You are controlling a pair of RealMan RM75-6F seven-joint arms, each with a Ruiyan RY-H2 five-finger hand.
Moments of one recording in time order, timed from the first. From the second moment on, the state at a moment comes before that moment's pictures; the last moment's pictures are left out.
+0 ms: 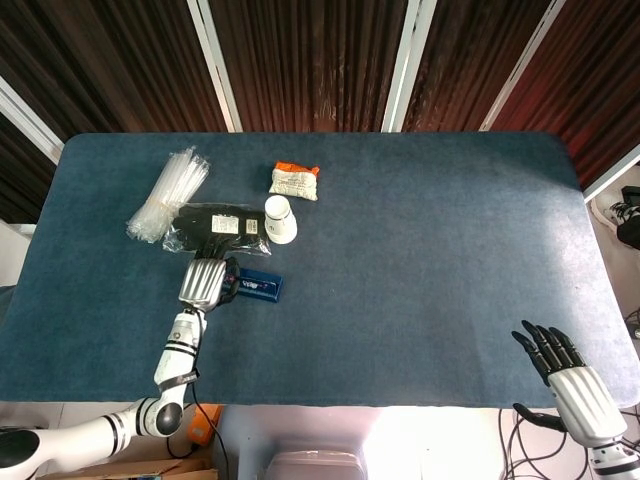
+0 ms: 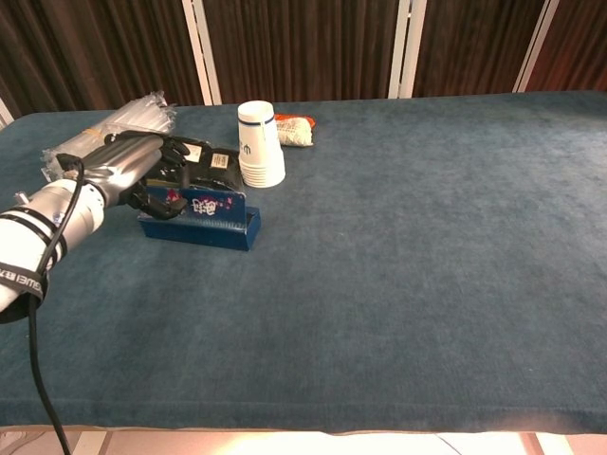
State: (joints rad) left arm -0.68 -1.79 -0.30 -1.21 1.07 1.06 0.39; right arm 0.01 -1.03 -0.12 -1.63 -1.76 1.53 0.06
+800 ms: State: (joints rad) left arm -0.73 -1.89 -0.28 -0.98 1.17 1.11 0.24; right arm 0.00 -1.02 -0.11 -1.62 -1.76 1.56 0.10
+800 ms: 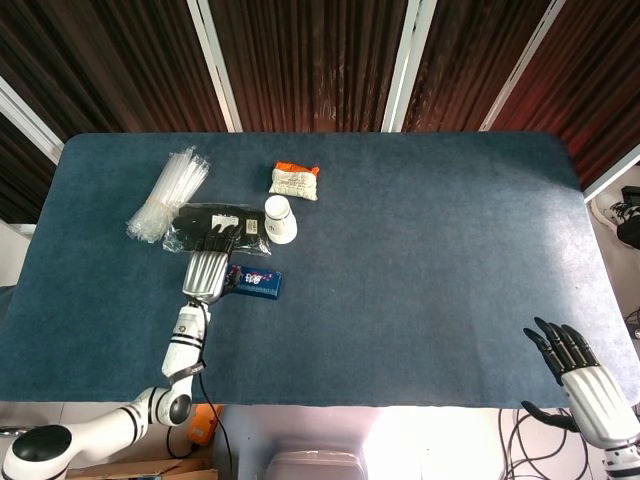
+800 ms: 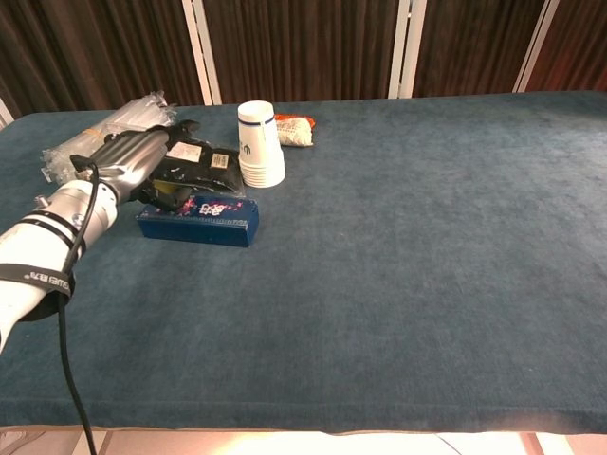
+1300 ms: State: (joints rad) left arm -0.38 -1.31 0.04 -1.64 1.41 1.40 0.18; right arm 0.01 -1.05 -0.10 -1.64 -1.73 1.50 -0.01
